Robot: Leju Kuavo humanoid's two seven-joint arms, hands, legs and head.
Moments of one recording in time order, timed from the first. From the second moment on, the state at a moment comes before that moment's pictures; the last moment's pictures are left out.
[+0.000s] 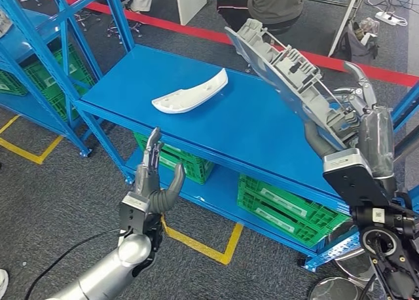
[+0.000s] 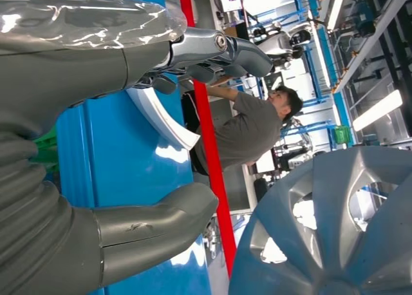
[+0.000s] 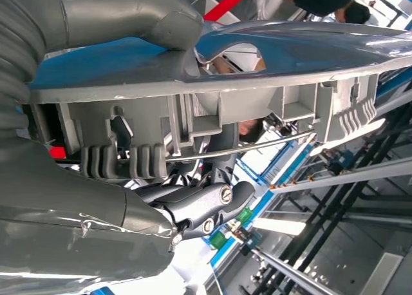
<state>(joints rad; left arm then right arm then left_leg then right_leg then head) -0.14 0.15 -0.52 -1.59 -0.02 0.70 -0.50 -0.56 -0.16 0.74 -1.72 0.34 -0.37 -0.08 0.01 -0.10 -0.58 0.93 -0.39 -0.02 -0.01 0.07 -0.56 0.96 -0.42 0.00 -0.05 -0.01</state>
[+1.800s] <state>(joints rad) -0.13 0.15 -0.51 -1.59 -0.02 0.70 -0.51 -0.52 -0.16 0.73 -1.74 0.25 -0.35 -0.13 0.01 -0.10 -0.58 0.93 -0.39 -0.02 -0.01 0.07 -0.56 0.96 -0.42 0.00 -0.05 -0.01</state>
